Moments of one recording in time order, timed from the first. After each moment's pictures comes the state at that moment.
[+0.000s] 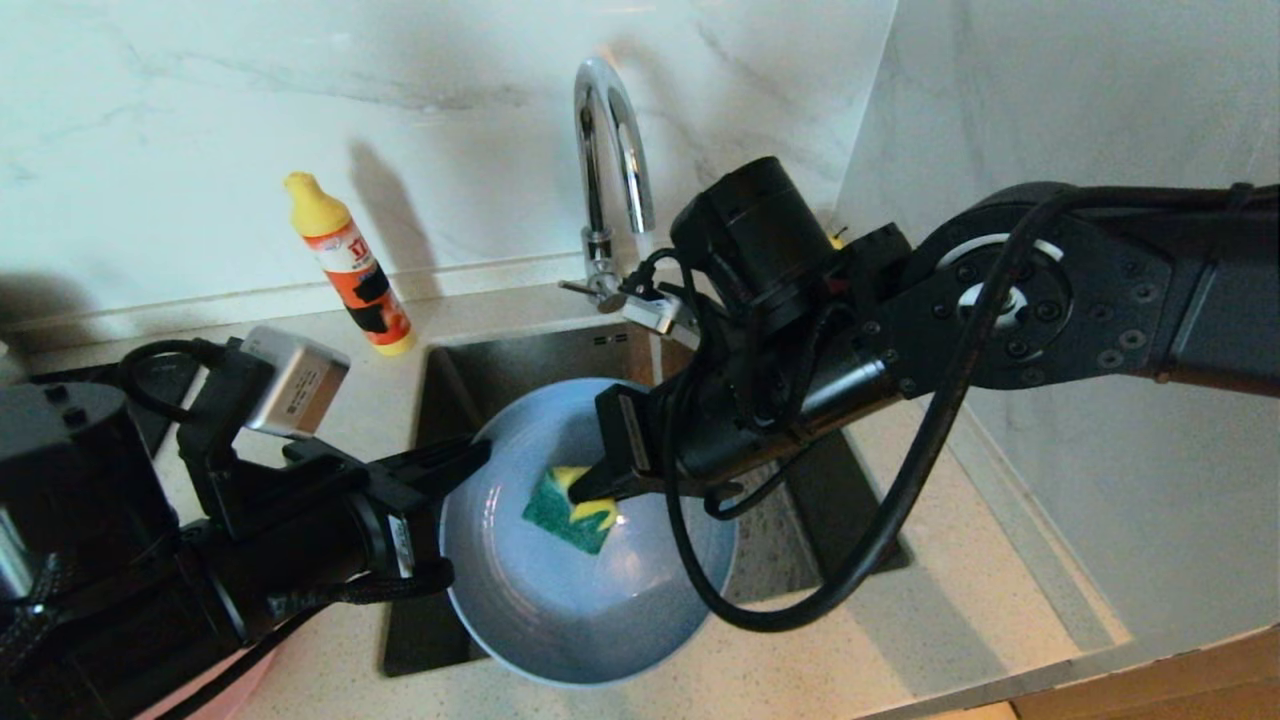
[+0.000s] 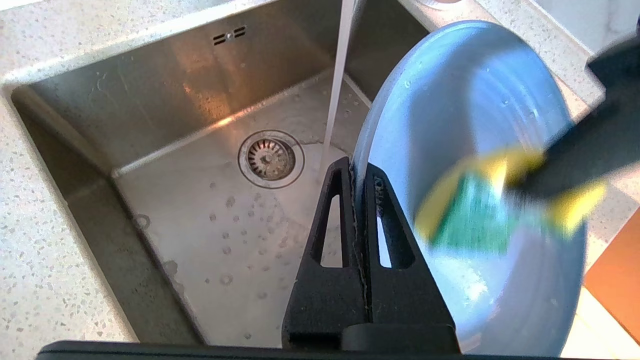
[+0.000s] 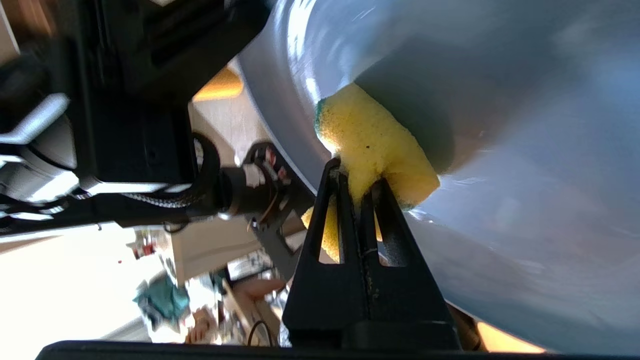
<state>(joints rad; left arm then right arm) -0.55 1.35 -0.48 -0.77 0.03 0.00 0.85 2.01 -1.93 0.58 0.43 0.55</state>
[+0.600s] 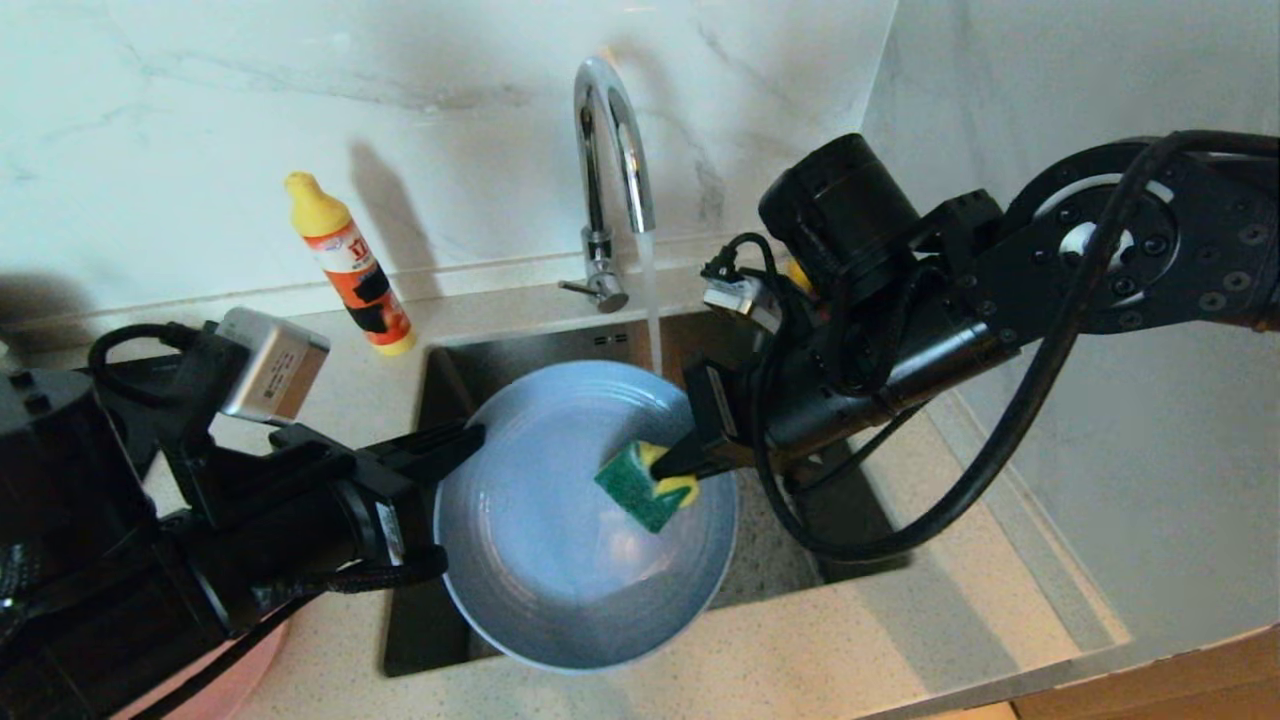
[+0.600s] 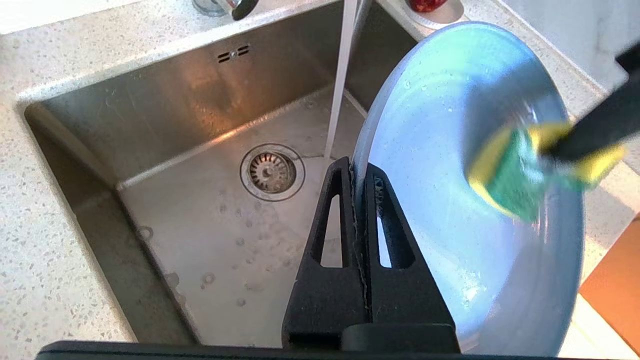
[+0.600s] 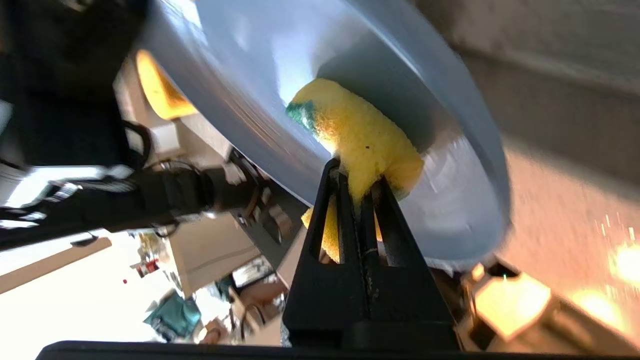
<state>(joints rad) -0.55 1.33 -0.49 -0.77 0.03 0.00 0.75 1.95 -1.89 0.69 0.42 0.54</state>
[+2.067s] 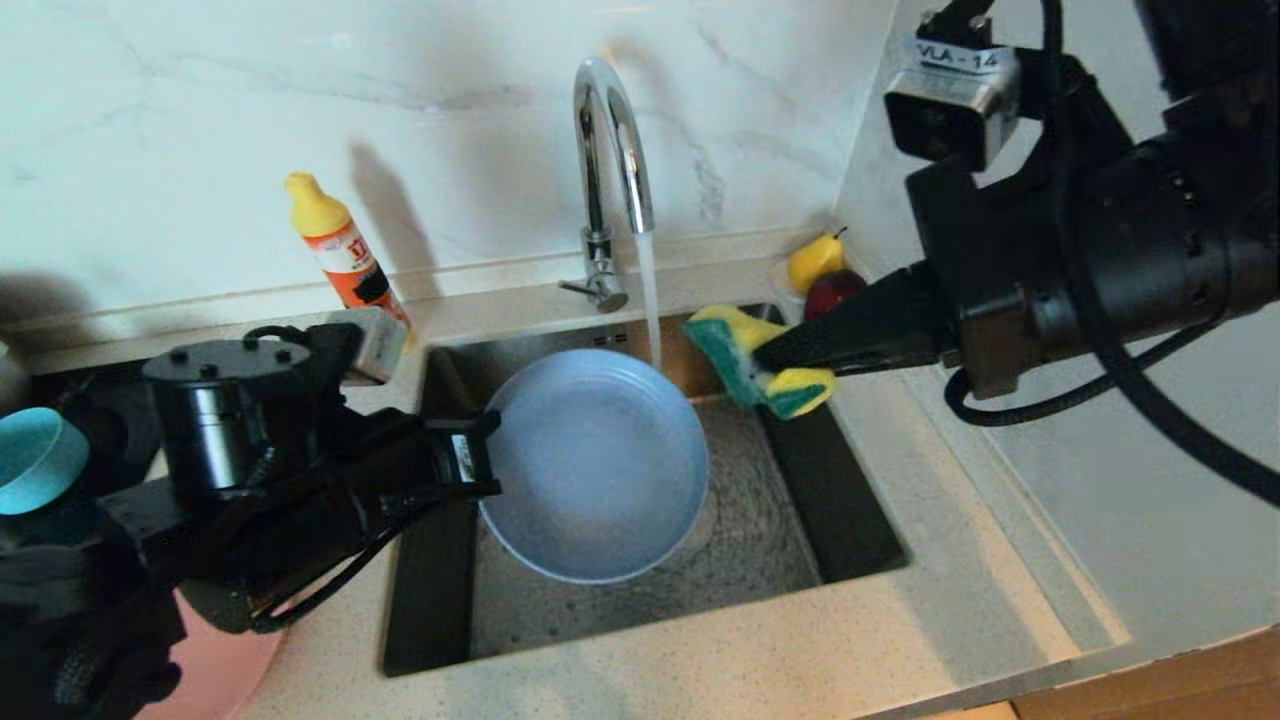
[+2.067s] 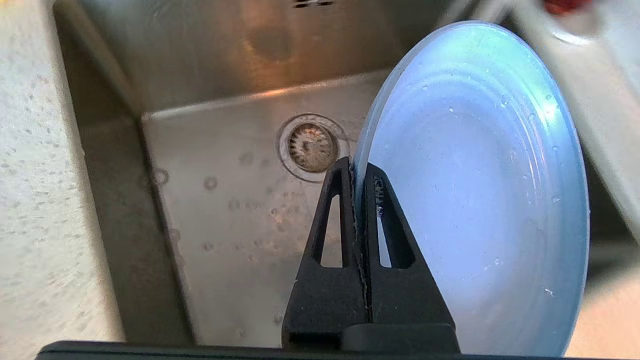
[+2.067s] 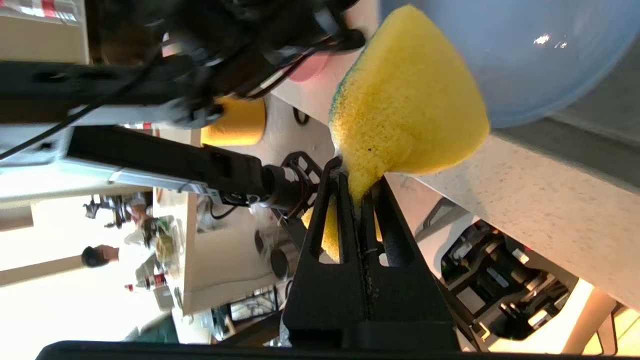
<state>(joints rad) -0.47 1.59 -0.63 -0.77 0.17 -0.21 0.75 1.63 -1.84 0.70 0.44 0.54</state>
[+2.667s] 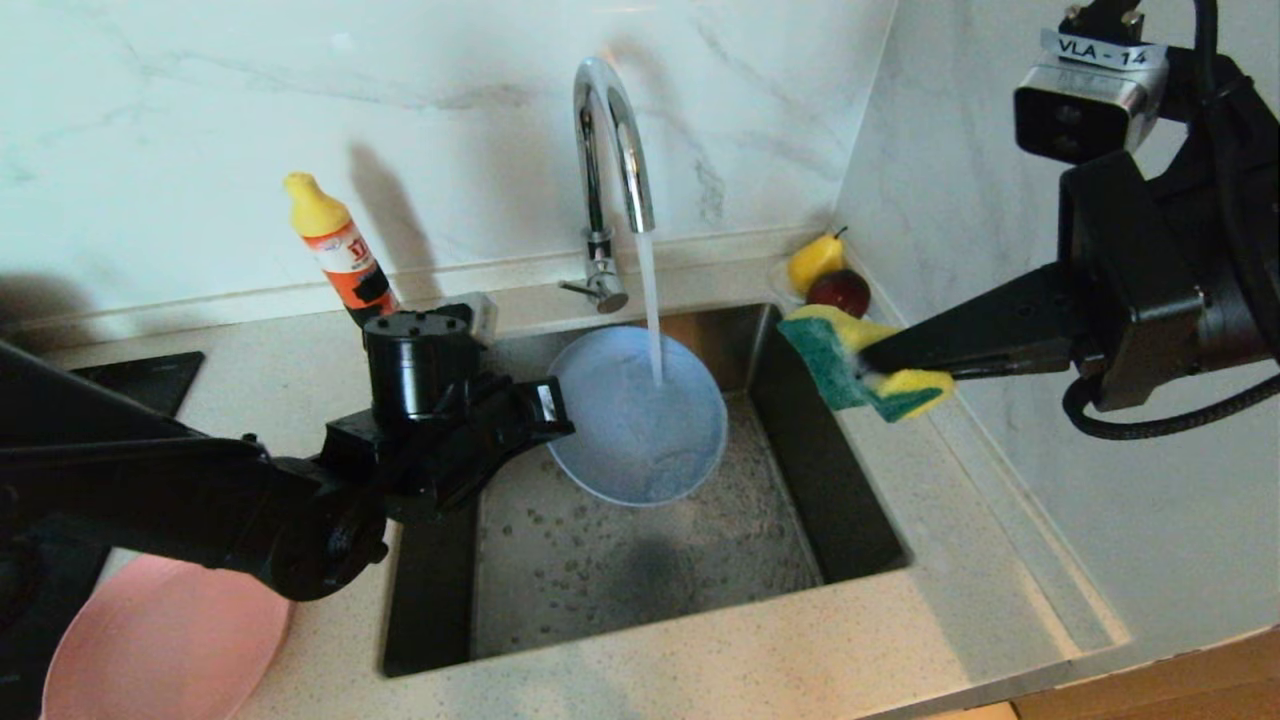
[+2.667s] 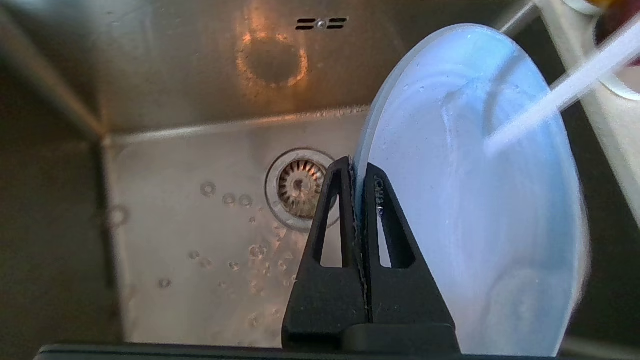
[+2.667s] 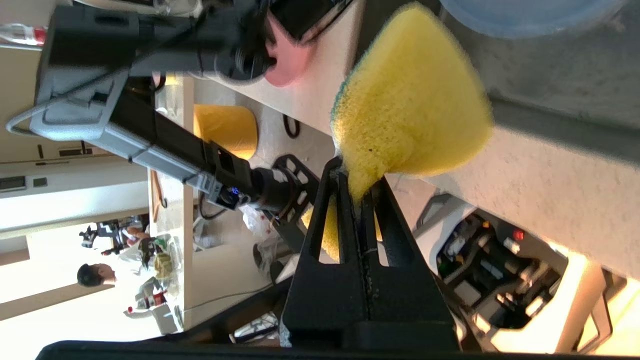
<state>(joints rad) -0.45 1.92 -0.93 -0.82 0.19 -0.26 0.67 1.51 -1.72 0.71 0.45 0.54</state>
